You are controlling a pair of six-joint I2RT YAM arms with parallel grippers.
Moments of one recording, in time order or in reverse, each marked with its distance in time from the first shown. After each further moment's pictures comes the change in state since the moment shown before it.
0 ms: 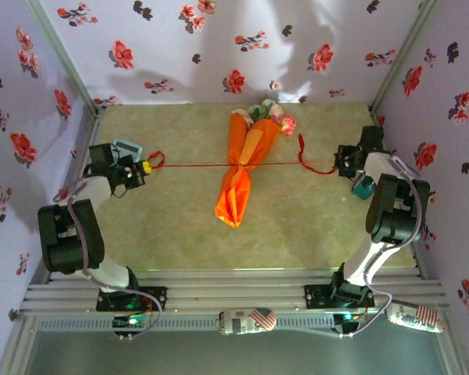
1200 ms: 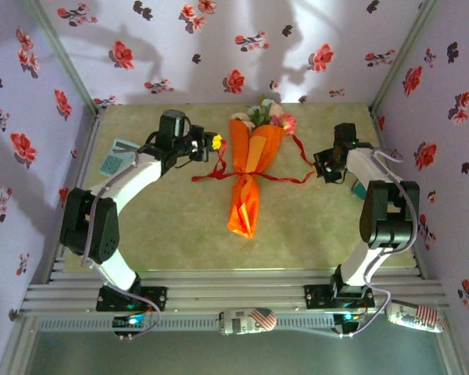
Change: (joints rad) left arm -0.589 0.114 0.379 0.046 -0.077 -0.095; right arm 0.214 -0.053 0.033 -0.258 0.114 -0.245
